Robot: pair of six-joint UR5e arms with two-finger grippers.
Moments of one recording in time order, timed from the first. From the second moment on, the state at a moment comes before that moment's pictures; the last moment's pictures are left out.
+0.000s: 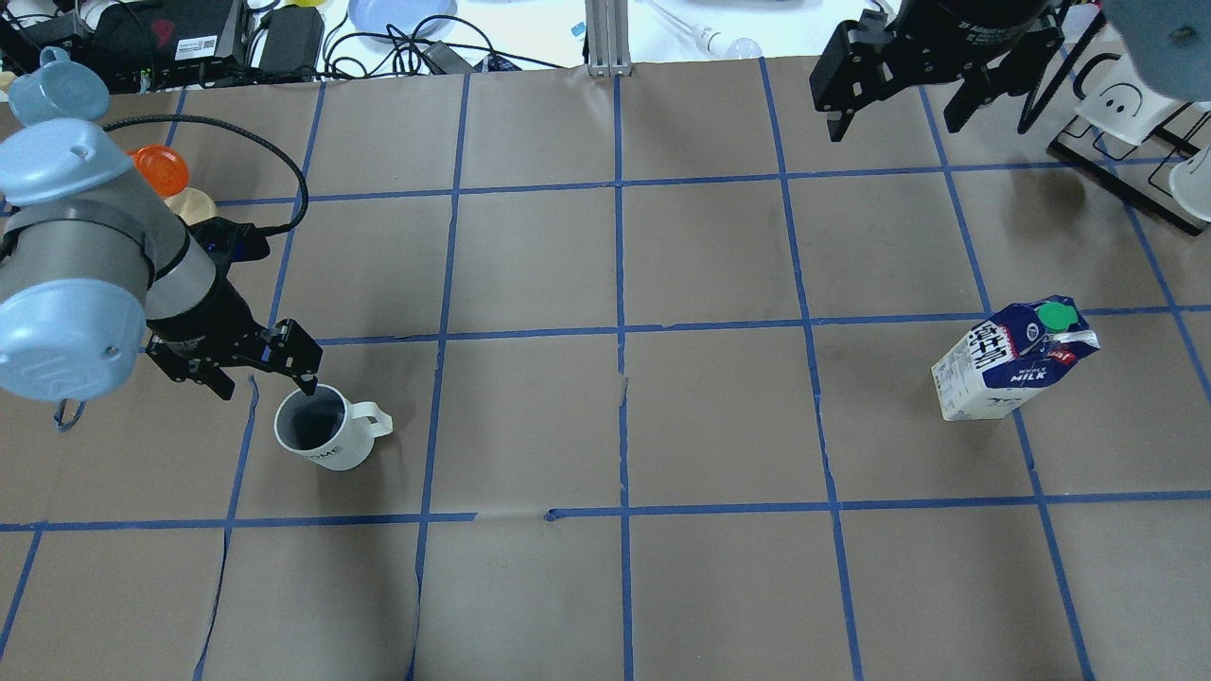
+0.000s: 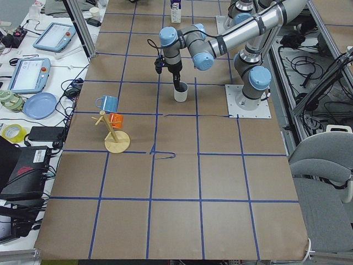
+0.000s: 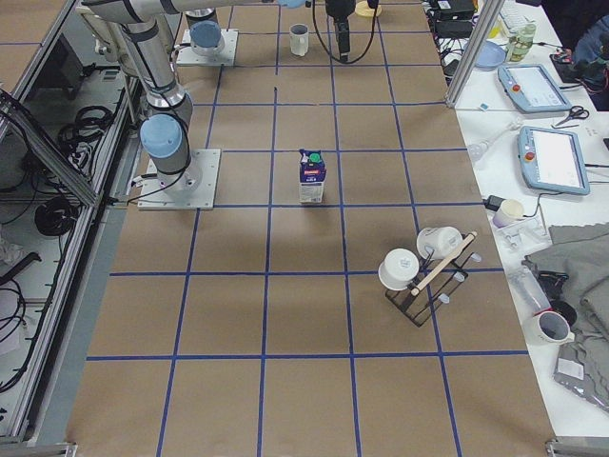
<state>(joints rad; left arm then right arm) -1.28 -1.58 -2.04 -1.27 1.61 0.26 1.59 -1.55 1.44 -1.60 -1.56 -0.02</state>
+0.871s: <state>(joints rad) -1.24 -1.61 -2.15 -1.19 1.62 0.26 1.59 -1.55 1.44 -1.60 -1.56 -0.02</state>
